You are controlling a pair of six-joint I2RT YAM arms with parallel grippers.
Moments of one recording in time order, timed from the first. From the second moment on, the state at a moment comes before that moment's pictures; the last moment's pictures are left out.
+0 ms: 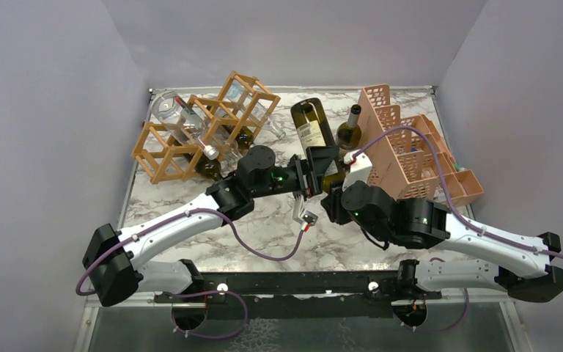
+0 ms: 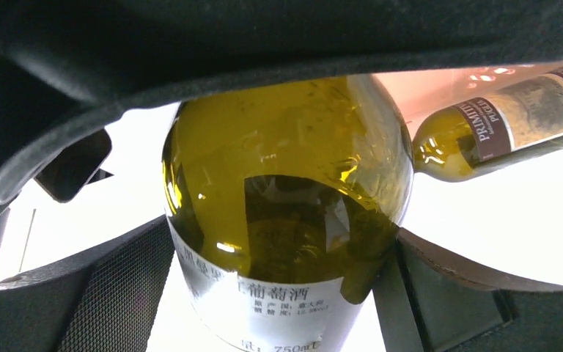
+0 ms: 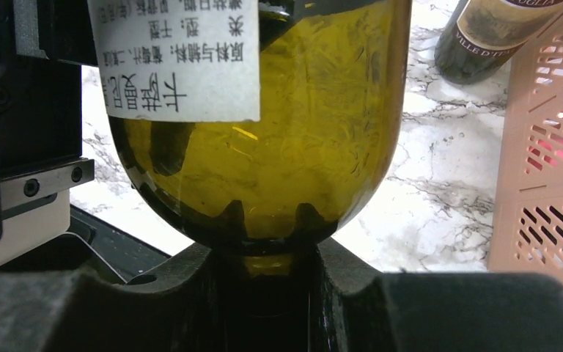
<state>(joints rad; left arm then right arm) -0.93 1.24 0.97 0.14 0.40 1.98 1.25 1.01 1.13 -0.79 0.63 0.64</state>
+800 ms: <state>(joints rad) -0.92 1.03 1.06 0.23 -0.31 0.70 1.25 0.96 1.10 -0.82 0.77 0.58</state>
